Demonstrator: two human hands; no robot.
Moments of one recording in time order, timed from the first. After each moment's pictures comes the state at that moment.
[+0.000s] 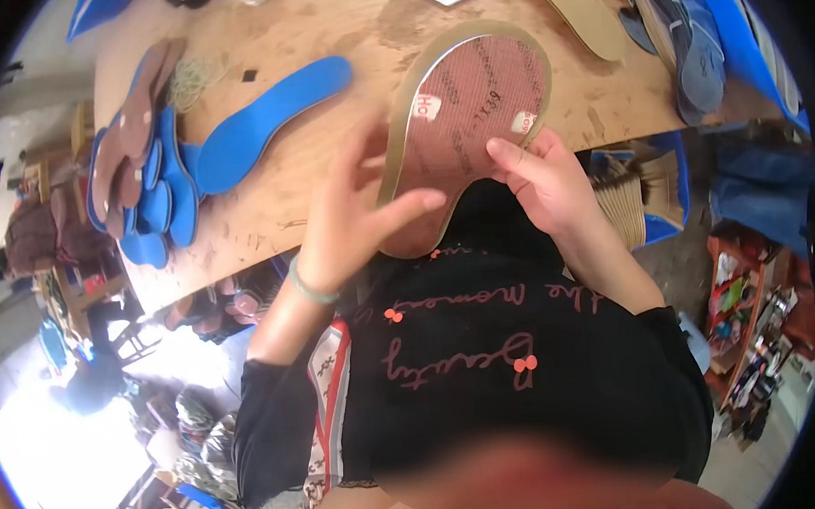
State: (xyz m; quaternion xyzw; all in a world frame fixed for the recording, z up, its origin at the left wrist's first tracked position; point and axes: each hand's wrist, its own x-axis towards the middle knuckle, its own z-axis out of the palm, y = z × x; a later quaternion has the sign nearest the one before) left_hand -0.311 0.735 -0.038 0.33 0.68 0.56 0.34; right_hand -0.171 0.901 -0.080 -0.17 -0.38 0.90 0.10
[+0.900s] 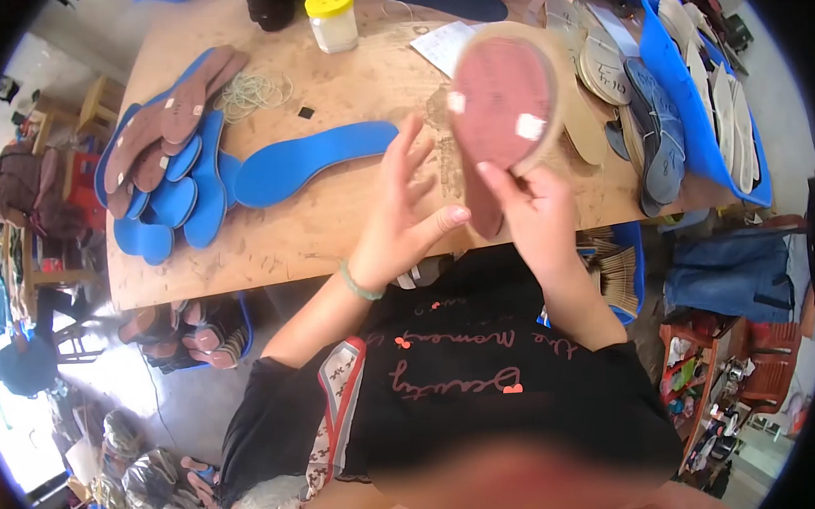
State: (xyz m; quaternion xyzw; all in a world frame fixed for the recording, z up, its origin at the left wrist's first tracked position) left_hand -0.321 0.747 -0.058 0.38 0.58 0.69 0.21; right_hand -0.214 0.887 -0.026 -0.15 -0.78 0.54 0.27
